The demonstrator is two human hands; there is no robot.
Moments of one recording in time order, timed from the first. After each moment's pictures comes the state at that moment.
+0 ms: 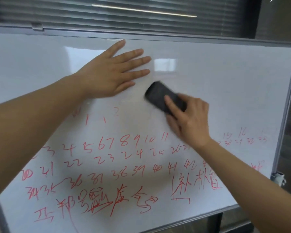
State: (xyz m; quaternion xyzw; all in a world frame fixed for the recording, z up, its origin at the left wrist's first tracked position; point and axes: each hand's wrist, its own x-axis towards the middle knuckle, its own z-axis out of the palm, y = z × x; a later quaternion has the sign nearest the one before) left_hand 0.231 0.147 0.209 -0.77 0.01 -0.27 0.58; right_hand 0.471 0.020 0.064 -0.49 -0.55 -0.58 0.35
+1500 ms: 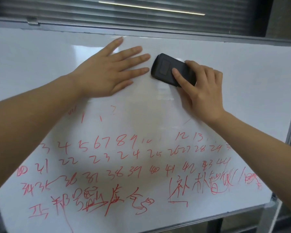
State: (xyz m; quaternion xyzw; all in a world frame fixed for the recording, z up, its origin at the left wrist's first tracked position) left_hand 0.232 0.151 0.205 -0.77 -0.01 -0.27 0.58; right_hand 0.507 0.022 0.131 -0.44 -0.53 -0.66 0.29
